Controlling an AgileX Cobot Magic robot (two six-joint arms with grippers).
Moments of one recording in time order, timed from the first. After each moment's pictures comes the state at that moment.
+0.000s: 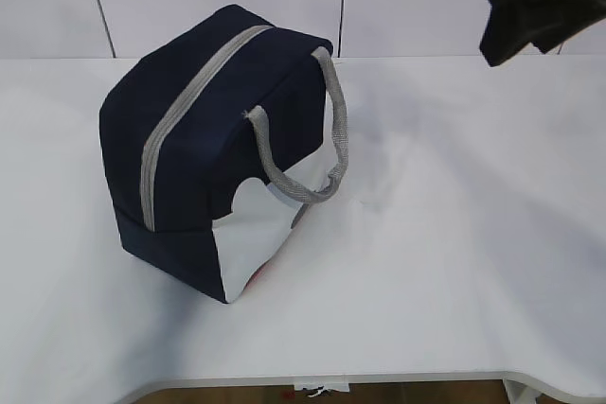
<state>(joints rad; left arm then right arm) -0.25 1.59 -1.74 -0.13 1.25 0.27 0.28 1.55 -1.58 0.01 1.25 -0.09</state>
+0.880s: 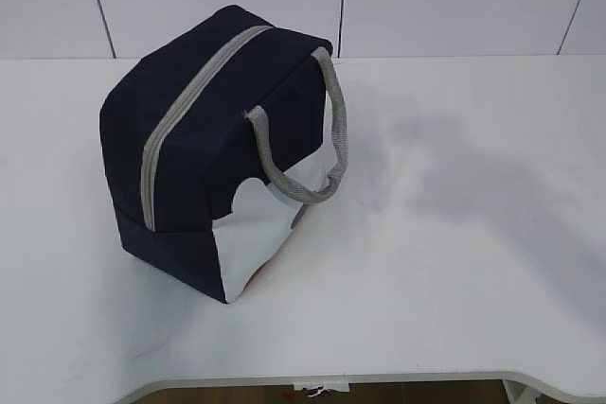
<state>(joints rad) -0.25 0.87 -1.30 -0.08 1.26 0.27 0.28 0.82 -1.18 0.00 1.26 -0.05</state>
